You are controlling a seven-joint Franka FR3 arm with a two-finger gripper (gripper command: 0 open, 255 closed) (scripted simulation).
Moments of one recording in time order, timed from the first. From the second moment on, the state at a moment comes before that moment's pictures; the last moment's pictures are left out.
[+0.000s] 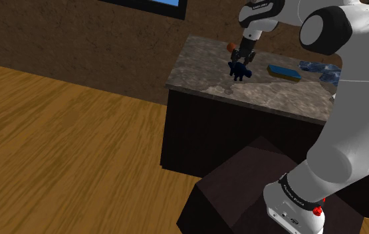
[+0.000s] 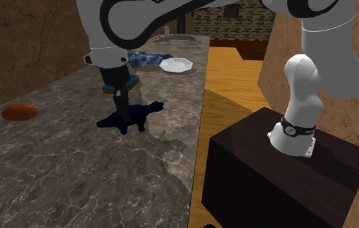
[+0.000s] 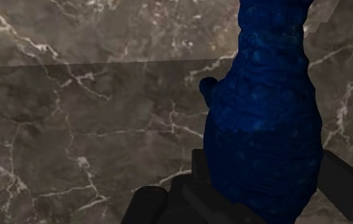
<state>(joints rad) -0.29 0.52 -0.29 -1.45 0.18 1.88 -0.22</state>
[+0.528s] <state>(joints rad) -0.29 0.52 -0.29 -1.44 0.18 1.87 -0.22</state>
